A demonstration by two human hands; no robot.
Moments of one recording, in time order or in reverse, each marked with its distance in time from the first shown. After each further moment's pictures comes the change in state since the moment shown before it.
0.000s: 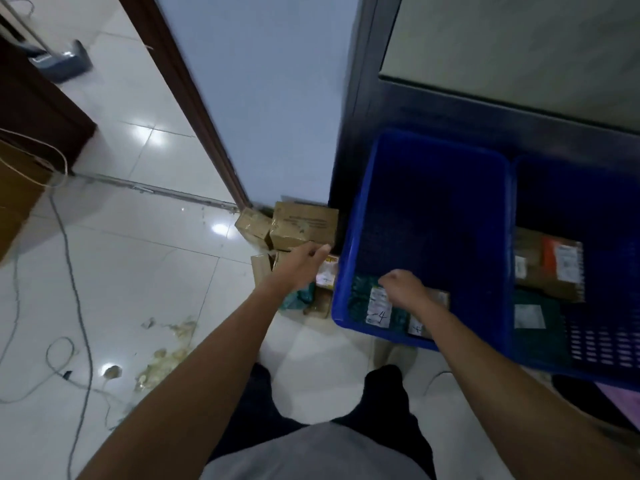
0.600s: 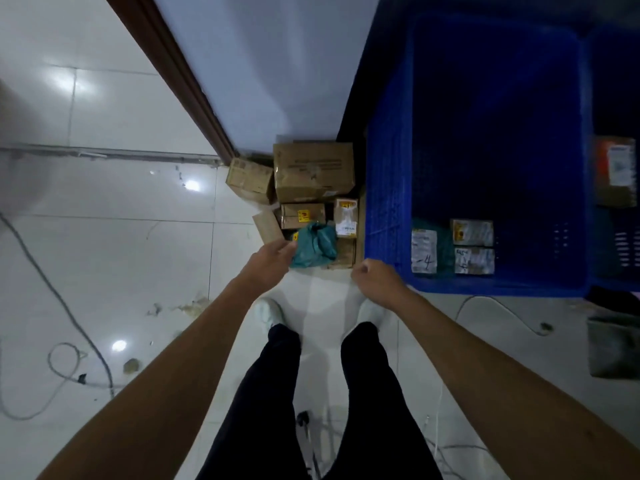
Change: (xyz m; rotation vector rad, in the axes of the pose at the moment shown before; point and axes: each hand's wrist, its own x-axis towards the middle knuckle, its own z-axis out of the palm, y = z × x) left_hand 0.076 -0.205 -0.056 -0.027 -0.123 -0.196; right_hand 0.049 -0.040 0.192 -0.015 -0.069 0.075
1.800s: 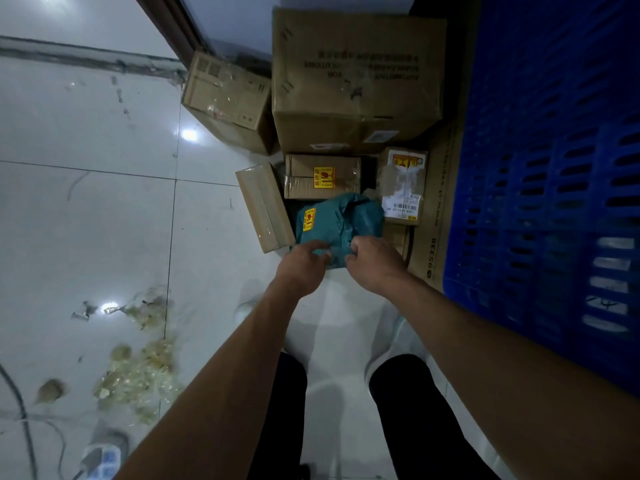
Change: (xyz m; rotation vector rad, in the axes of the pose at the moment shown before) left_hand 0.292 -0.176 0.137 0.106 -0.039 -0.097; right_hand 0.326 0.059 0.157 -0.385 0.075 -0.136
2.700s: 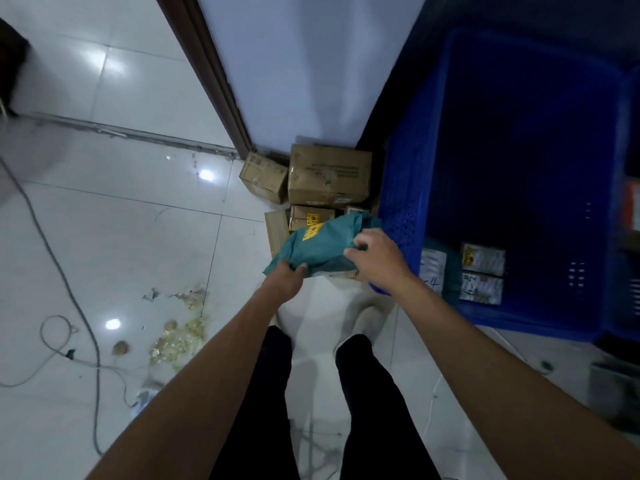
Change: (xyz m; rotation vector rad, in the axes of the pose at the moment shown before) left_hand -0.255 0.090 -0.085 -0.124 0.060 -0.104; right_hand -0.278 -0.061 -0.240 0.278 0.154 -0.152
